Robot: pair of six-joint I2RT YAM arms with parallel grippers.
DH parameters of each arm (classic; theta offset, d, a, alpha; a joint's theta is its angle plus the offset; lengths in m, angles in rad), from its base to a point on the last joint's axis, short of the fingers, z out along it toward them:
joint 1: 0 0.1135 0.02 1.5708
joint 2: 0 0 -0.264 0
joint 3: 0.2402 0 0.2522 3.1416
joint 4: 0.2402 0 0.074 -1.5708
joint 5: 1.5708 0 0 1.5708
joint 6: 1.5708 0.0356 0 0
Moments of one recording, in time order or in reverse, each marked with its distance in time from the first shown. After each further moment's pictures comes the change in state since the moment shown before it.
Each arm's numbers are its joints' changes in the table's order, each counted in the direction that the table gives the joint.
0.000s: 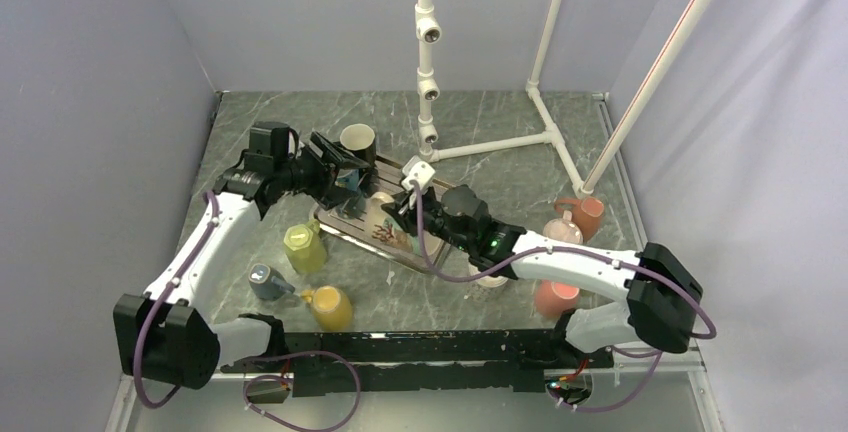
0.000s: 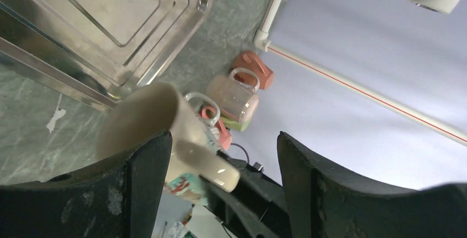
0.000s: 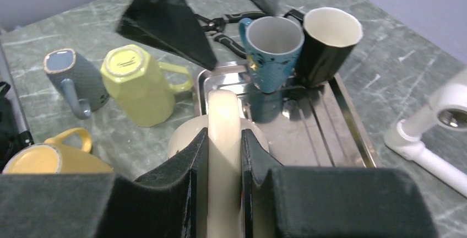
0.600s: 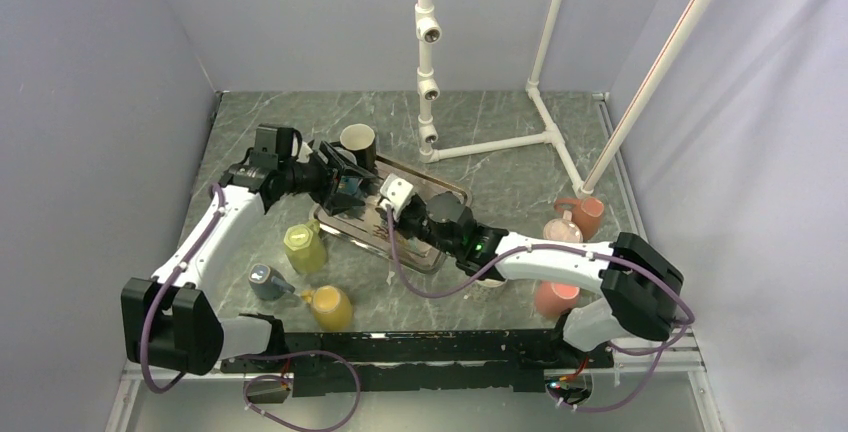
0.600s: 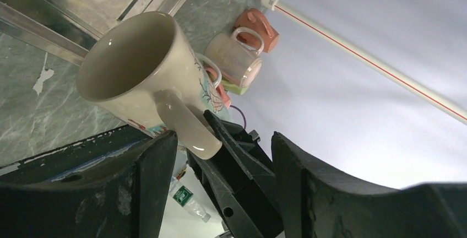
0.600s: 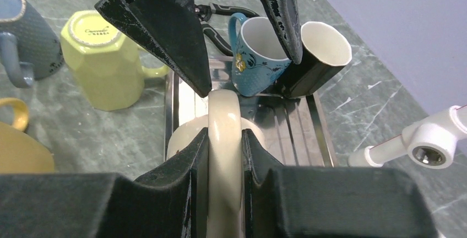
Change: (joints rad) left arm 0.007 -0.076 0.002 0.042 0.196 0.008; right arm 0.061 -0.114 0.000 -0.105 0.013 -0.243
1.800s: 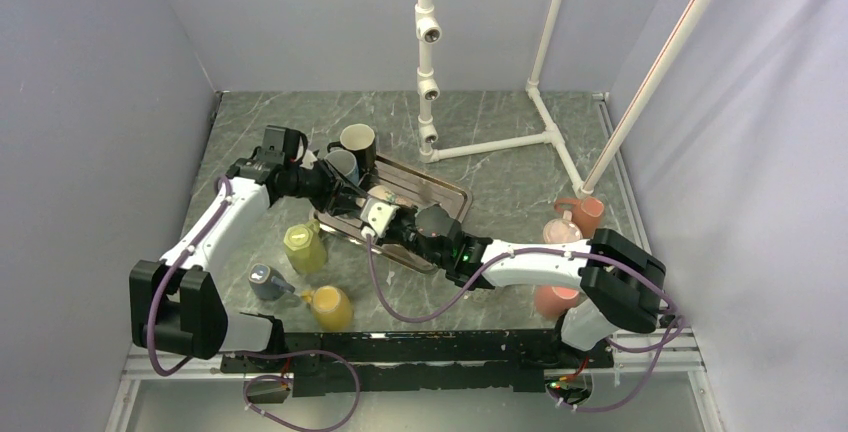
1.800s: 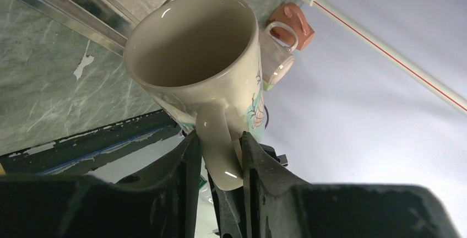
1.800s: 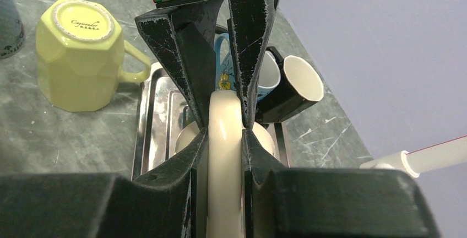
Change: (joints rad) left arm 0.004 -0.079 0.019 0.119 -0.005 0.104; right arm 0.080 -0.088 -0.006 -0.165 0.088 -0.284
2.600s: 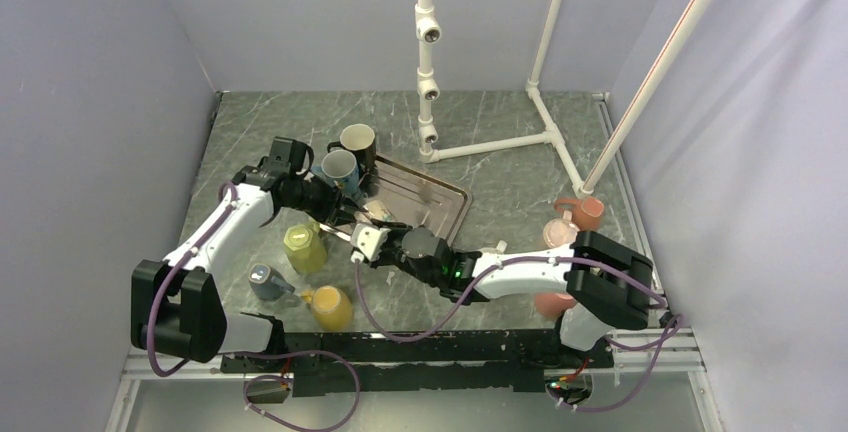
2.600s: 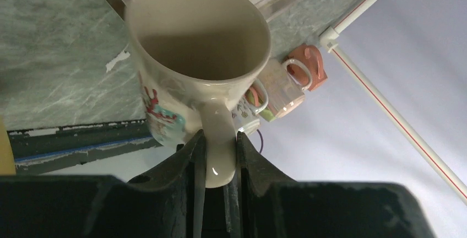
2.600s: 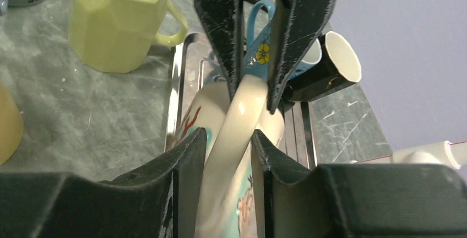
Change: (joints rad) left arm -0.021 0.011 -0.066 0.048 -0.137 -0.164; right arm 0.091 -0.047 -0.031 0.038 0.091 -0.011
